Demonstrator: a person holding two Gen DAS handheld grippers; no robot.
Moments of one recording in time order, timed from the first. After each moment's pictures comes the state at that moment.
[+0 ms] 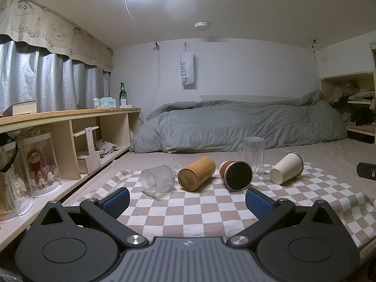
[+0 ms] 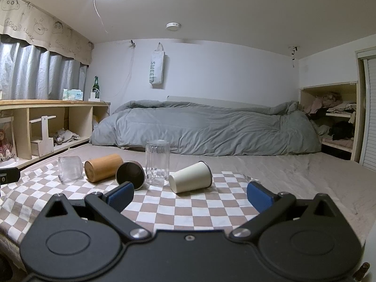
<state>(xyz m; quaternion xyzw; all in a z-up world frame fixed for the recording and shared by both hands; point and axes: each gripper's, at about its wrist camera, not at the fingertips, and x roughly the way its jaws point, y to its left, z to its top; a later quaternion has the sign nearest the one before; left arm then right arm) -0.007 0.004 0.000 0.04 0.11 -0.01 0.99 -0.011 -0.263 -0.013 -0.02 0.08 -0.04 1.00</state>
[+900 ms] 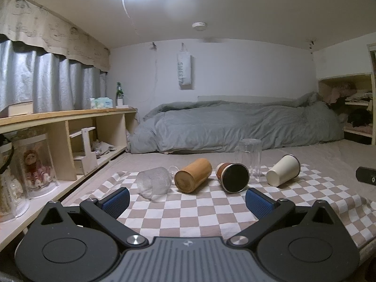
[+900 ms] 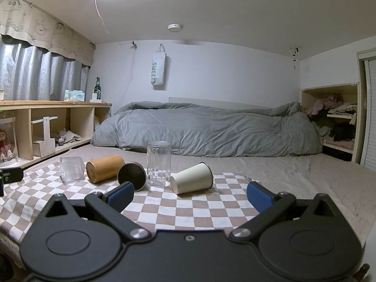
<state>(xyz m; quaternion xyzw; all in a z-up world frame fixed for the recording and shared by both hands) 0.002 0.002 0.006 0.04 0.11 -0.02 0.99 -0.013 -0.259 -0.015 -0.02 0.08 -0.04 1.00</state>
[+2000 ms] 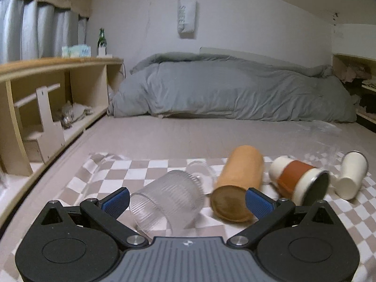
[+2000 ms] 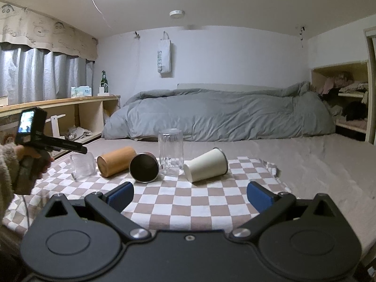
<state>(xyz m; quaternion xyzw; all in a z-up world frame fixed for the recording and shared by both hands) 0.300 0.092 -0.029 0.01 0.23 -0.06 0.97 0.004 -0.267 -0.018 0.02 0.12 0.00 0.99</state>
